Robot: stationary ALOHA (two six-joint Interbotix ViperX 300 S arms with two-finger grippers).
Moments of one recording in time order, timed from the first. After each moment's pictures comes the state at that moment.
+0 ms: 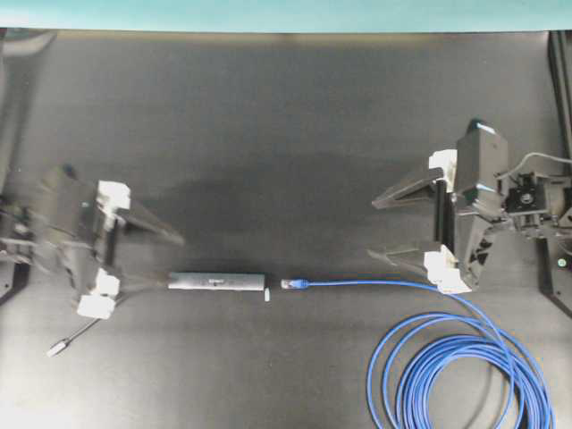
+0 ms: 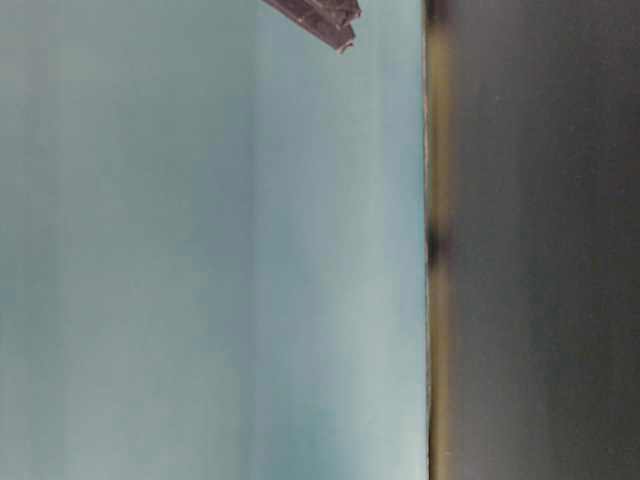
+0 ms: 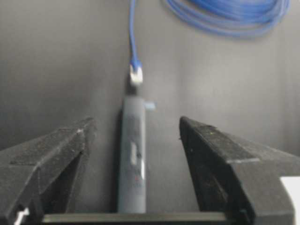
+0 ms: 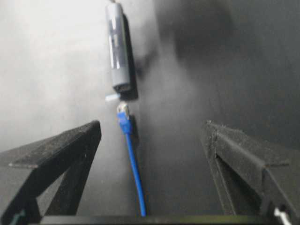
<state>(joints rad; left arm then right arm) -0.05 -0.15 1.27 0.04 -0.98 -0.16 0.04 -0.44 1.00 0.07 -0.07 0.16</state>
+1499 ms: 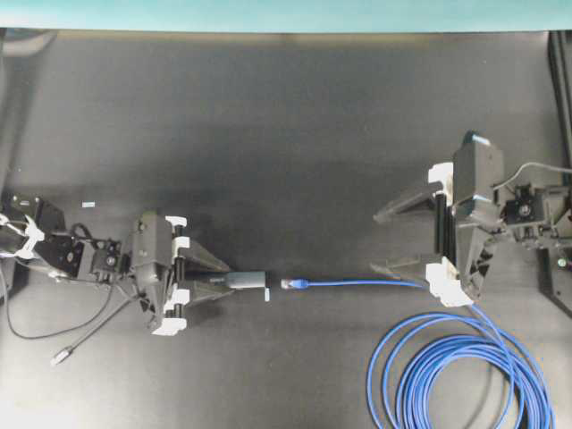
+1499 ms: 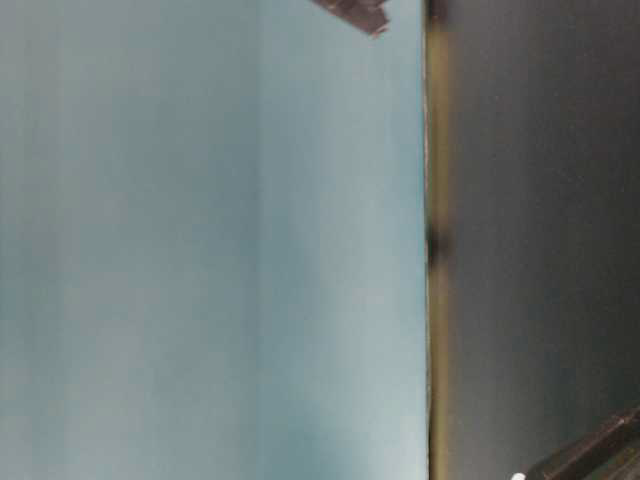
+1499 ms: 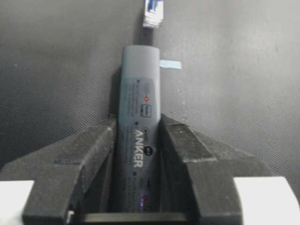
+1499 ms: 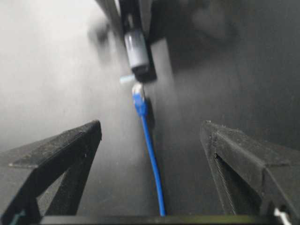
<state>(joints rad) -0.09 0.26 1.04 0.04 -0.92 -0.20 0.08 -0.41 1.03 0.07 -0.10 0.20</state>
